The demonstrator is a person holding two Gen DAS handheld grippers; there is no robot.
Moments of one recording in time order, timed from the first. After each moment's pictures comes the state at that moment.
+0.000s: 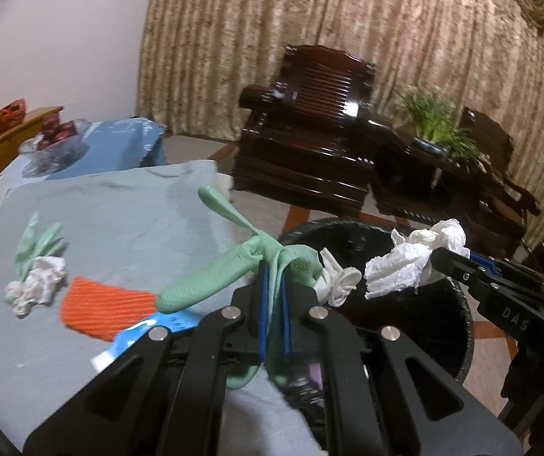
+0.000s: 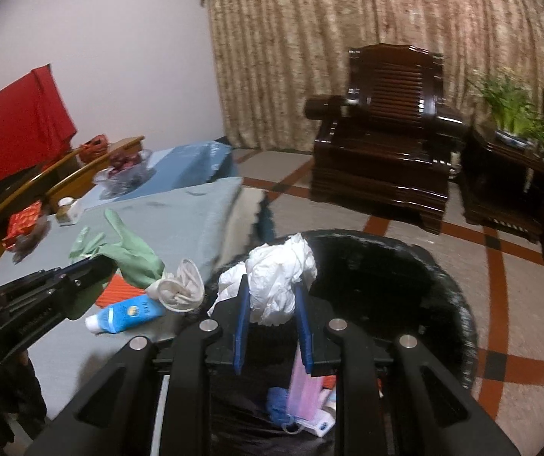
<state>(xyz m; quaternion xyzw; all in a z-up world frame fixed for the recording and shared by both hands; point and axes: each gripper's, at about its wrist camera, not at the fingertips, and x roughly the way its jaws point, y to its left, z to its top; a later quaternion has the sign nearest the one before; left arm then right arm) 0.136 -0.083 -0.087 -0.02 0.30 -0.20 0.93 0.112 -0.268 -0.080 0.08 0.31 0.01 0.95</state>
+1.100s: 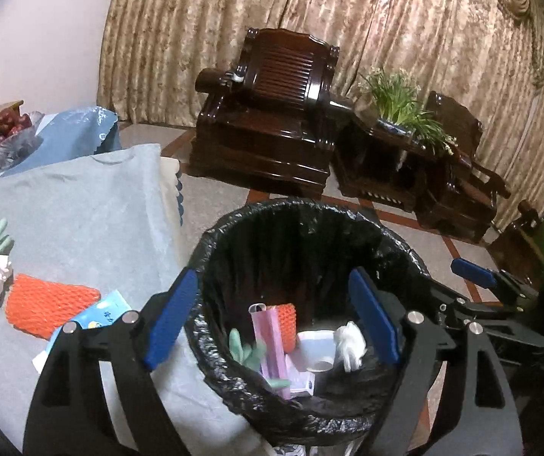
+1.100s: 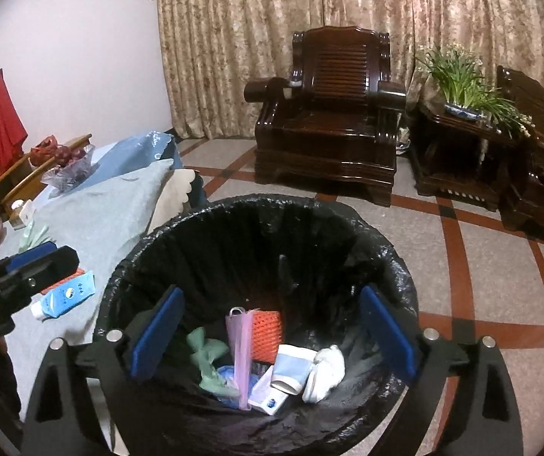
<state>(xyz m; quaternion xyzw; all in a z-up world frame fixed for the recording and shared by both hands) 0.144 -0.114 -0.103 -0.02 0.32 -0.27 0.91 0.096 -0.306 -0.106 0.09 0.33 -0.07 0.94</state>
